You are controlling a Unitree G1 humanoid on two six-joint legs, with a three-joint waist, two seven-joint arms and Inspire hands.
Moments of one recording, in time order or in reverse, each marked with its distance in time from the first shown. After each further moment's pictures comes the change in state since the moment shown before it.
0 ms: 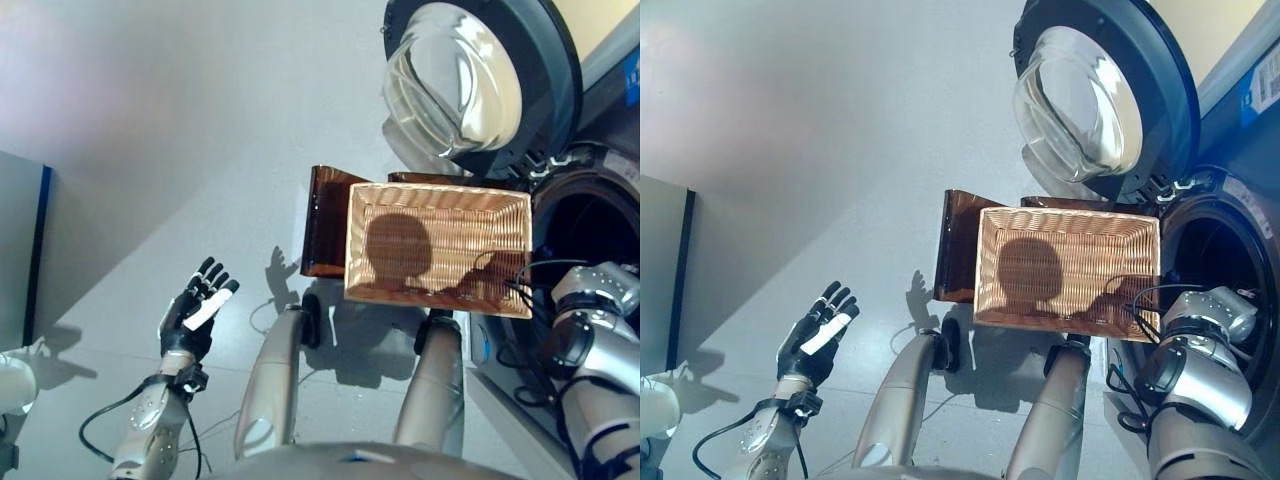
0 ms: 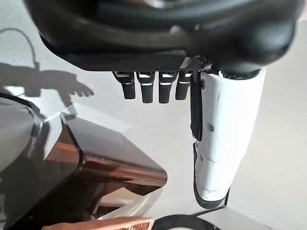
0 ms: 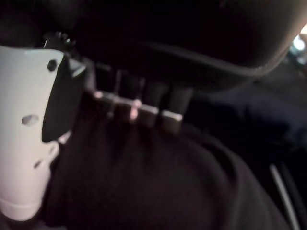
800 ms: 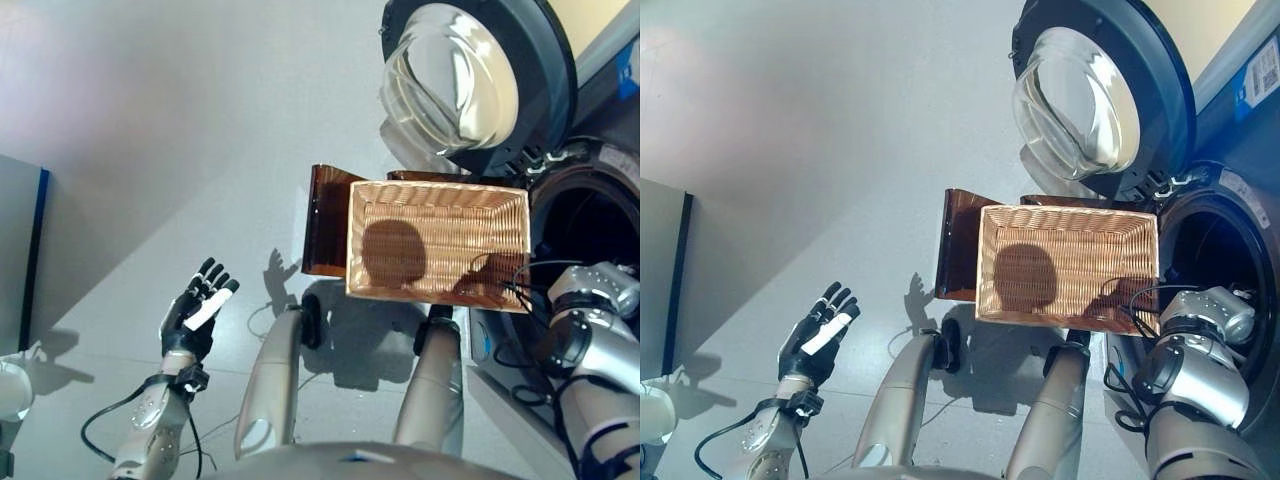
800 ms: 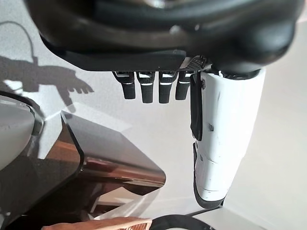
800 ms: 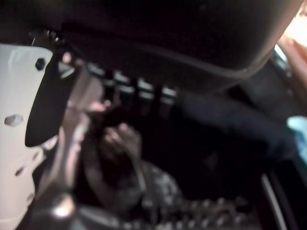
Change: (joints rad) left arm -0.001 0.003 -0.001 0.003 -0.025 0.001 0.002; right arm -0.007 0.011 0.009 0.011 0.001 -0.010 -0.008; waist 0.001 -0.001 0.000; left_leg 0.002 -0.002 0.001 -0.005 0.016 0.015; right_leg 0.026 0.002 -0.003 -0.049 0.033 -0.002
